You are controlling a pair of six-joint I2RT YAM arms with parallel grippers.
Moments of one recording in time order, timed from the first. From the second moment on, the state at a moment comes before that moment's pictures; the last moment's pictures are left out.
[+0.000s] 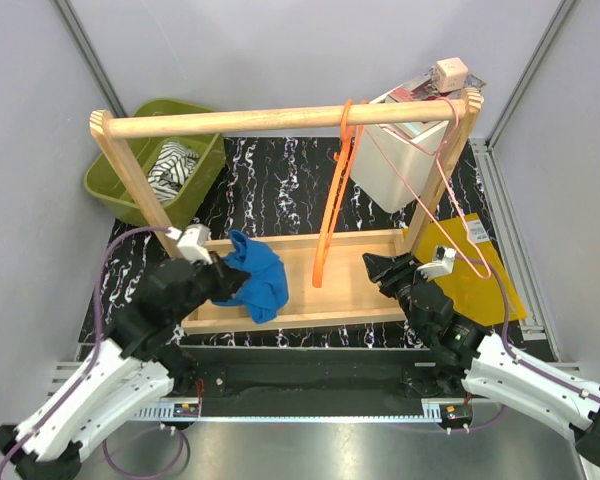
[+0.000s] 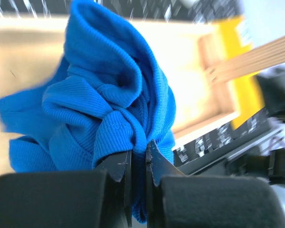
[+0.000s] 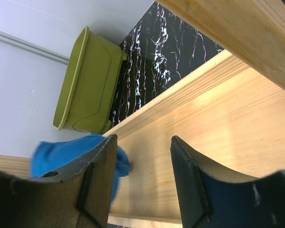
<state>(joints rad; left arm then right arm) -0.66 0.55 0.60 -0.50 -0.04 -0.69 0.90 0.58 0.29 0.14 0.61 1.10</state>
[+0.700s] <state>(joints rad) -0.67 0.39 1.25 -1.00 -0.57 -0.54 0.90 0.58 0.29 0.14 0.61 1.09</state>
